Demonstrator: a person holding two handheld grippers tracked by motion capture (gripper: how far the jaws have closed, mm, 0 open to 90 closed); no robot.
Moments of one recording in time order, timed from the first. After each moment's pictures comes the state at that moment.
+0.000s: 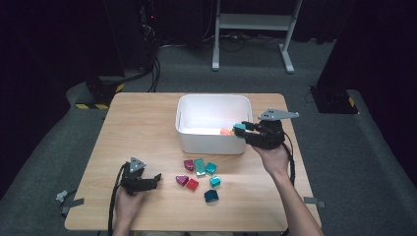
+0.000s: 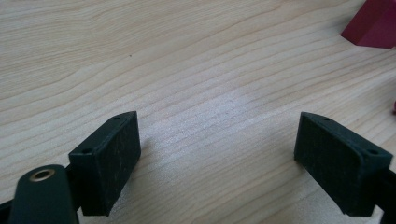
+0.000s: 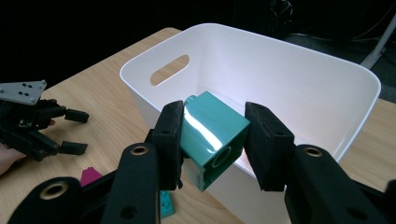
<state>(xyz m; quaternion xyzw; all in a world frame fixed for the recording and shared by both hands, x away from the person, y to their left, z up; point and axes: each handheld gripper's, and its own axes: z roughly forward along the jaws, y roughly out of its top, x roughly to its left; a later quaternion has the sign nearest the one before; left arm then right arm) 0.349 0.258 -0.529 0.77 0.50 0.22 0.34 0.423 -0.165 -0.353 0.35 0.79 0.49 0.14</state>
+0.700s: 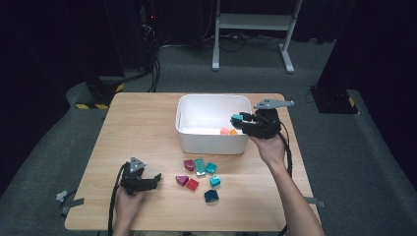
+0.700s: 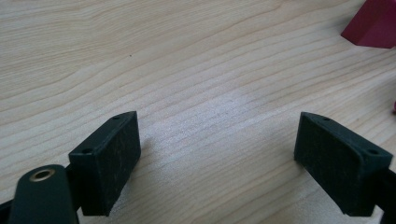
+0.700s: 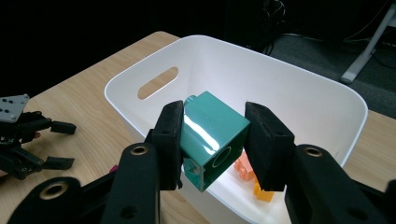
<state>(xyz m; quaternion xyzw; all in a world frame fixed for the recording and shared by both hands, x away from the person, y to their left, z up) 0.349 0.258 -0.529 0.77 0.50 0.22 0.34 0.446 -0.154 -0.339 0.35 0.79 0.48 0.15</state>
